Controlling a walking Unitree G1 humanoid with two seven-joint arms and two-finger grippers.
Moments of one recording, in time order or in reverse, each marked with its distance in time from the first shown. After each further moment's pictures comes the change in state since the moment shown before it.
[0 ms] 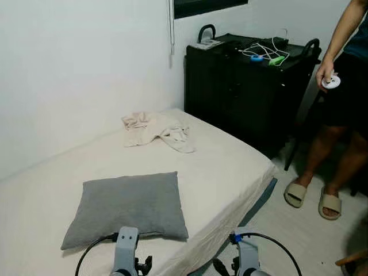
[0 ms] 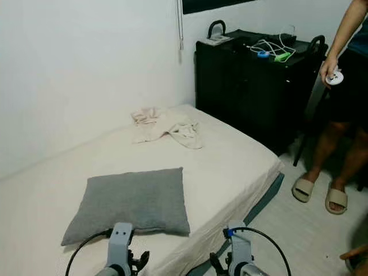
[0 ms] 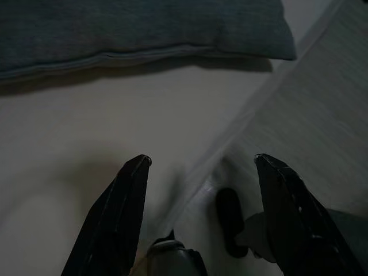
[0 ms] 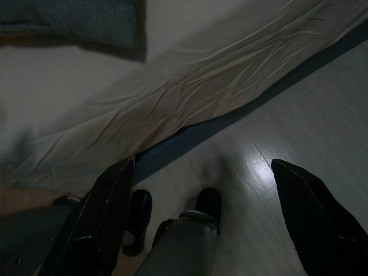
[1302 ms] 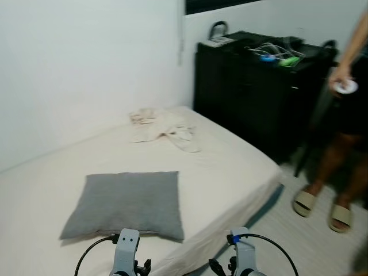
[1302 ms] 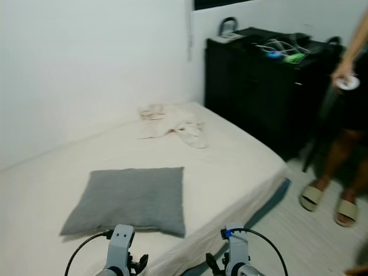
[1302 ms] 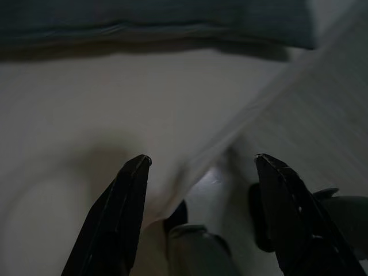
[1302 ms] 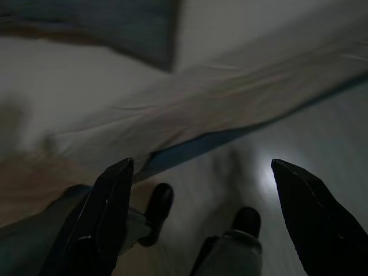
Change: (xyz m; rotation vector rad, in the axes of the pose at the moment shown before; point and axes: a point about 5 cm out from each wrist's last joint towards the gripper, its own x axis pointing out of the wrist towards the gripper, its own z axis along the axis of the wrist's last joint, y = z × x) left arm 0.000 -0.001 -0.002 0.061 0.019 -0.023; right arm 0.000 0.005 -0.002 0.022 -0.019 0.033
